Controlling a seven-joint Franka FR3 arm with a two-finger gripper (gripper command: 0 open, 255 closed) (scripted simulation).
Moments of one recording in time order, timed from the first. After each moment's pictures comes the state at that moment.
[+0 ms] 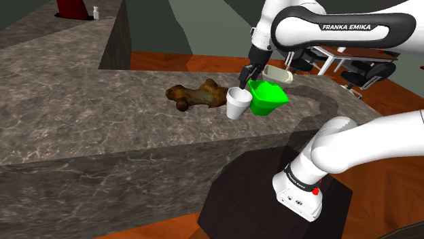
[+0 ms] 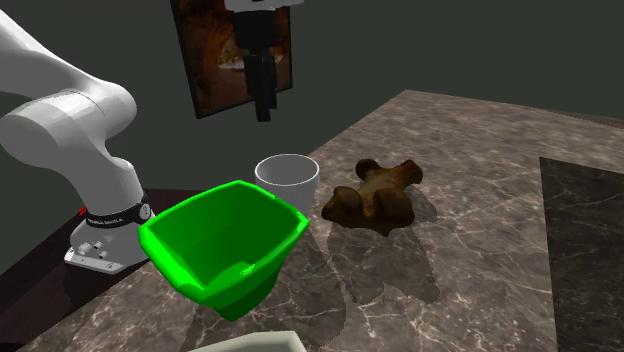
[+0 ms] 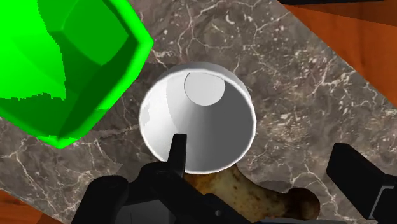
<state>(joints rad) 0.01 -0.65 0.03 -2.49 -0.06 1.91 0.01</state>
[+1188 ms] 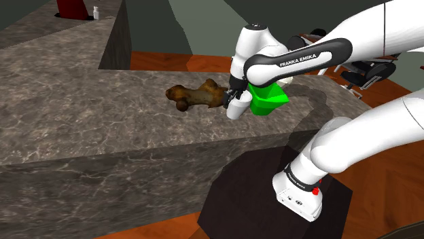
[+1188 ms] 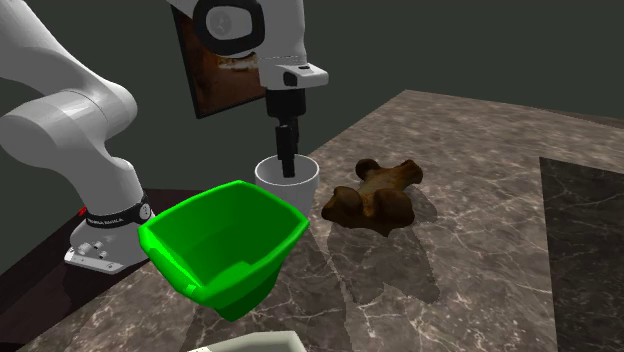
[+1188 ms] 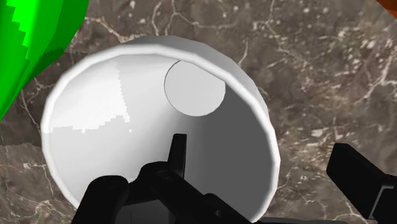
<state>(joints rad) 0.00 -0.41 0.10 -2.62 -0.12 2.26 0.13</state>
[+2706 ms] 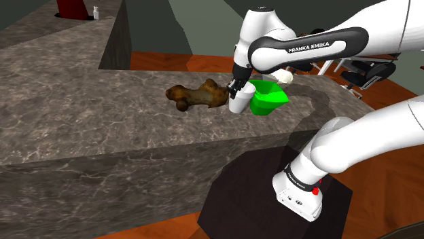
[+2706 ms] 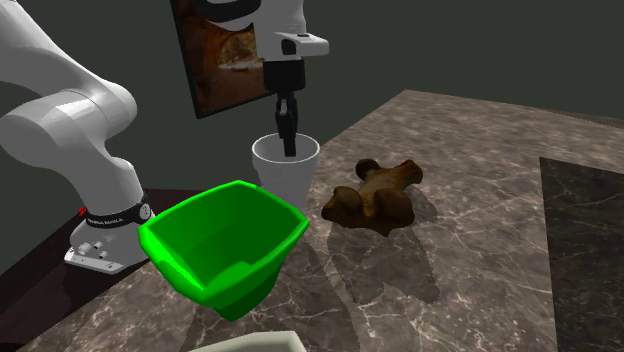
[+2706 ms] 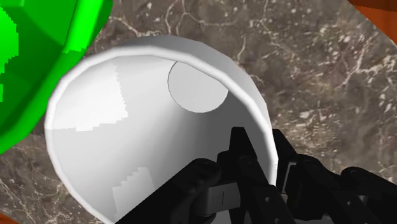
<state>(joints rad) 0.00 -0.47 0.10 -2.54 -0.10 2.12 0.10</state>
